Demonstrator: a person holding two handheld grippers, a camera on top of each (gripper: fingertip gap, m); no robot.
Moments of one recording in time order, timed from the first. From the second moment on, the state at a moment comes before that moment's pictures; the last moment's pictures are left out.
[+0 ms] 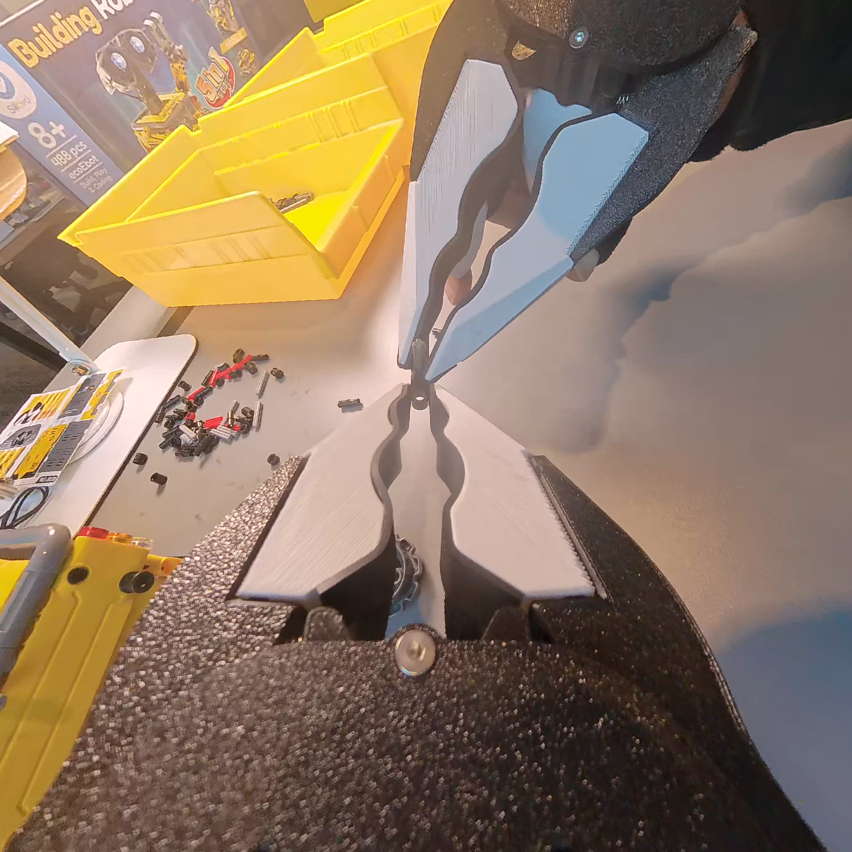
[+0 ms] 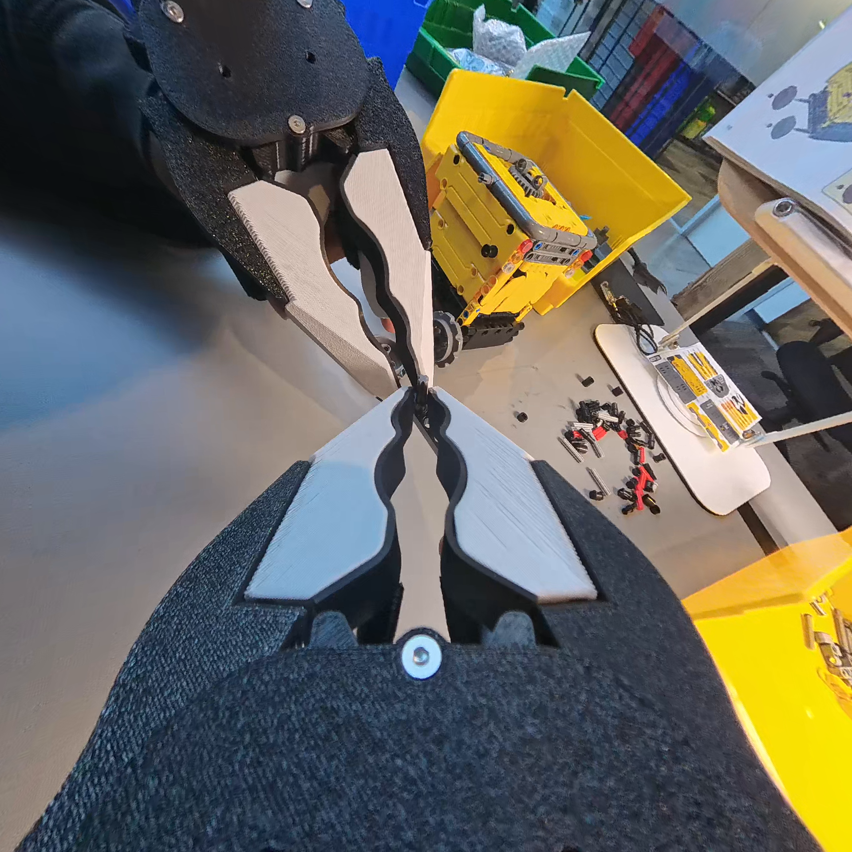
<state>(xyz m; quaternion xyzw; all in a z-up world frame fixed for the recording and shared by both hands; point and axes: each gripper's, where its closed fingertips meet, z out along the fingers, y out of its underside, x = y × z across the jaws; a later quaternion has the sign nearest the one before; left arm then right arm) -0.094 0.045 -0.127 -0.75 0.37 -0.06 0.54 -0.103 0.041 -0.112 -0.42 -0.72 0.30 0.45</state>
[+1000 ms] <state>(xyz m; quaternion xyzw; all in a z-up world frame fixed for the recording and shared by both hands) -0.092 0.028 -0.169 -0.78 0.41 -0.14 0.45 -0.084 0.039 -0.172 -0.42 -0.79 0.36 0.25</state>
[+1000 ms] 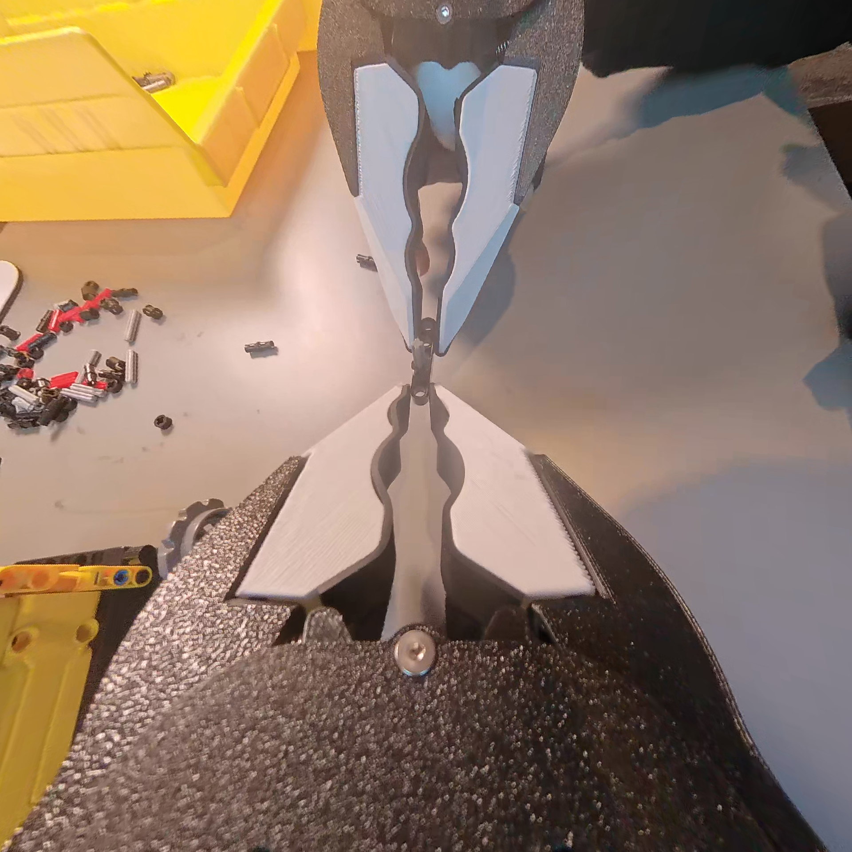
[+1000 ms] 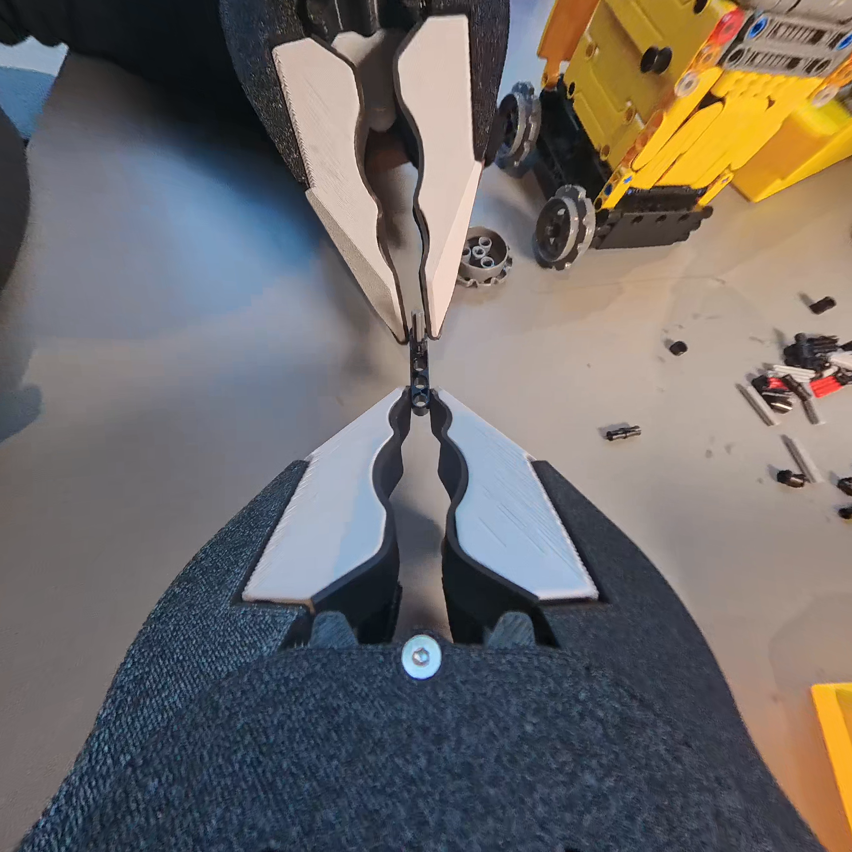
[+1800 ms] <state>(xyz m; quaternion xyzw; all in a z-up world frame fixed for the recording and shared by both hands) -0.090 0.023 -0.185 -0.80 0.43 -0.11 0.41 -0.073 0.036 -0.191 -0.51 -0.79 0.27 0.18</state>
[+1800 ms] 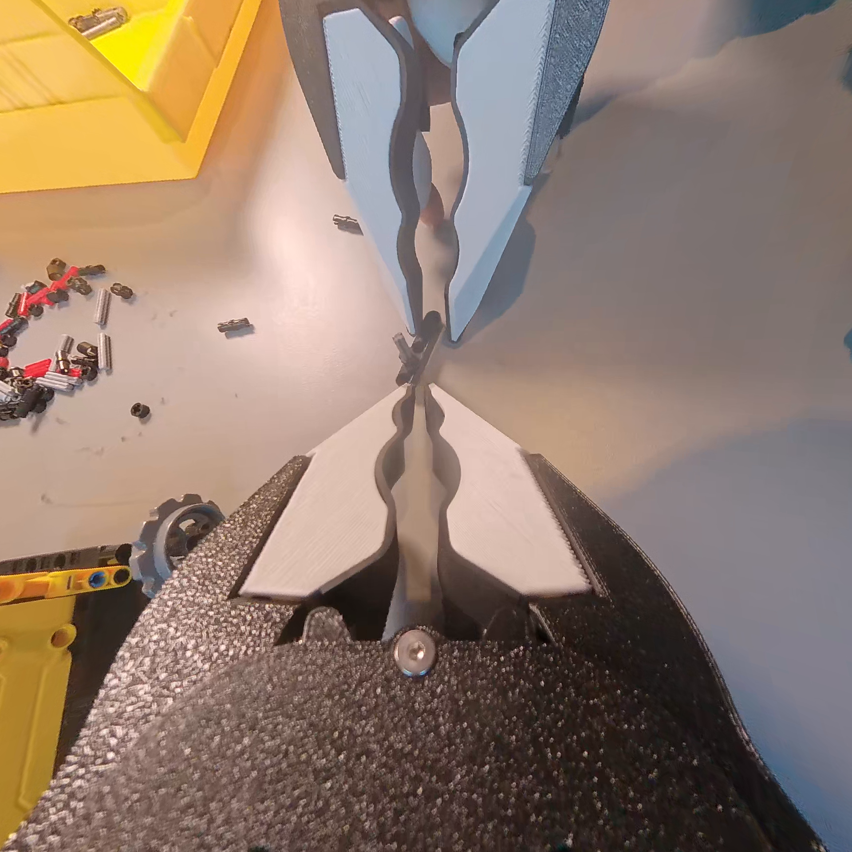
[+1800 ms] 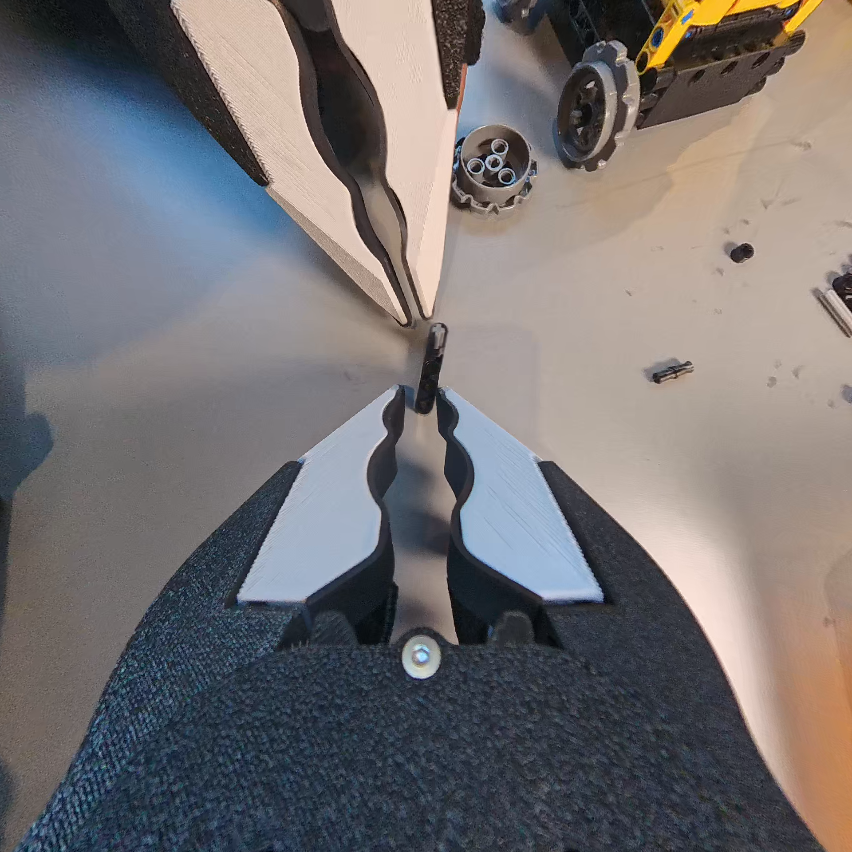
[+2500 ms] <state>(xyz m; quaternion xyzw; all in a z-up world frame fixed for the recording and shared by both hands) -0.078 0.040 -0.163 -0.79 0.38 -0.14 0.45 -0.050 0.055 -0.161 -0.51 -0.77 0.33 0.21</state>
